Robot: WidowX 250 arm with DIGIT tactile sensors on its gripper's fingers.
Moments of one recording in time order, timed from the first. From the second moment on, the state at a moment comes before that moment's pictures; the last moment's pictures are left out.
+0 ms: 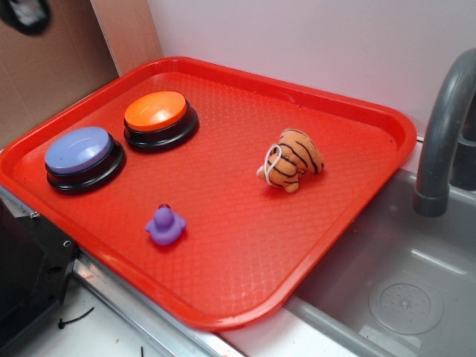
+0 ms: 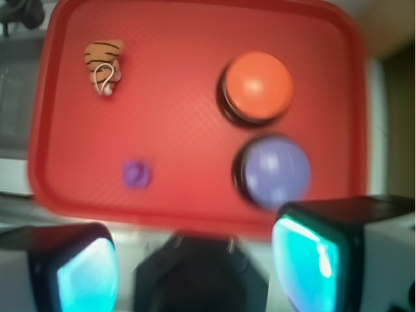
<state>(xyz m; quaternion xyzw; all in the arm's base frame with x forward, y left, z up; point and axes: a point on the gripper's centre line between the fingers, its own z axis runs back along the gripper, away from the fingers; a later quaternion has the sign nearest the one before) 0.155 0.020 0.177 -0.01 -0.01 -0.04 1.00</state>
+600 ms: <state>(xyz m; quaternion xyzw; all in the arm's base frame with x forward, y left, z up) 0.165 0.063 0.075 -0.02 0.01 -0.03 1.00</state>
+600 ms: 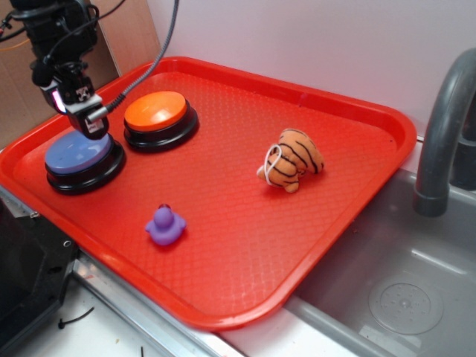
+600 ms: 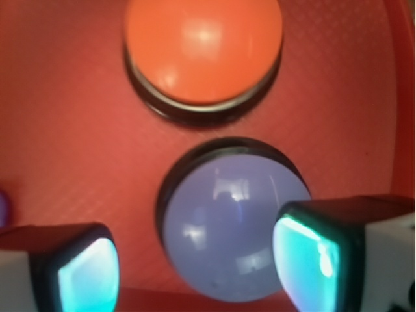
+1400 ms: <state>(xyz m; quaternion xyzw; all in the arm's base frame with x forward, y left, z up) 0.156 0.070 0.094 0.03 -0.02 -0.04 1.00</state>
